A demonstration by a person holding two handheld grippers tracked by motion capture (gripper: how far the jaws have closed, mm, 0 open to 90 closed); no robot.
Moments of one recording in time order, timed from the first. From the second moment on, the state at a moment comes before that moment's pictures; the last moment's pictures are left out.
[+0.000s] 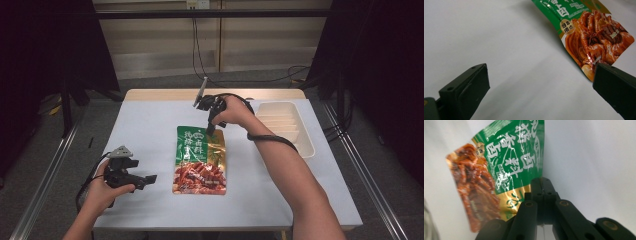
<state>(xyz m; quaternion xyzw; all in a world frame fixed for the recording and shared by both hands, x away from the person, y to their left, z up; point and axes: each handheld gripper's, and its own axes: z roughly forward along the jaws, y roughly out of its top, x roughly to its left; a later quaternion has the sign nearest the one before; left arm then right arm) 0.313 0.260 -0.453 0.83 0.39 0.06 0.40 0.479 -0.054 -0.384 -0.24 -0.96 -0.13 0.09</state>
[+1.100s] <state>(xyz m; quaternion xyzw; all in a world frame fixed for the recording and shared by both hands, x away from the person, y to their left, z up) 0.311 0.259 -0.448 0.83 0.39 0.06 0.40 0.439 -0.071 -0.259 -0.26 -0.96 -0.12 0.05</state>
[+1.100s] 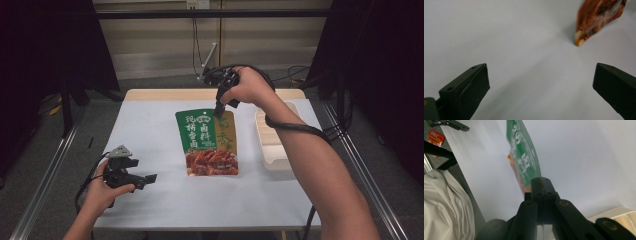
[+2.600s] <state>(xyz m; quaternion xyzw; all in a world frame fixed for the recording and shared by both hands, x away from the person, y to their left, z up) 0.311 0.258 -0.450 0.83 0.39 0.06 0.40 0.436 -0.170 -0.191 -0.34 -0.94 -0.10 0.00</state>
